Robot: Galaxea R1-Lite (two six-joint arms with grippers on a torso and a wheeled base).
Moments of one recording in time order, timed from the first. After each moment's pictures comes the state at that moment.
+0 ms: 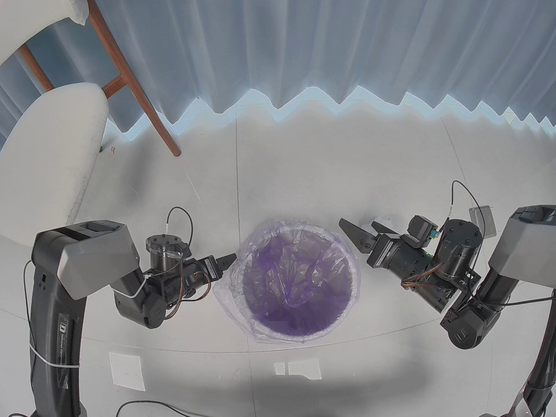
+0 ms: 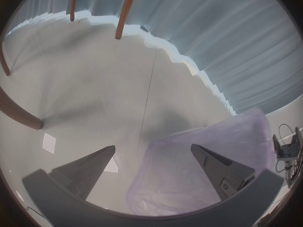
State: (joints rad) left arm -0.25 2.49 -0.97 -1.13 -0.16 -0.53; right arm 0.49 2.11 -0.57 -1.54 0.08 0.47
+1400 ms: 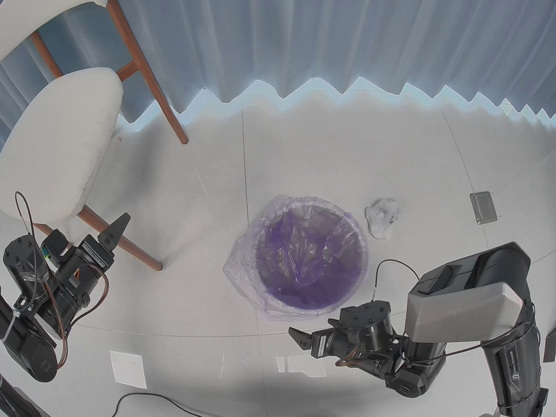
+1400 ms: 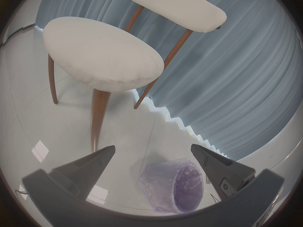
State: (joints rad) left arm -0.11 1.69 -0.14 -1.55 -0.03 -0.67; right arm 0.74 2.45 -0.58 -1.36 -0.09 0.46
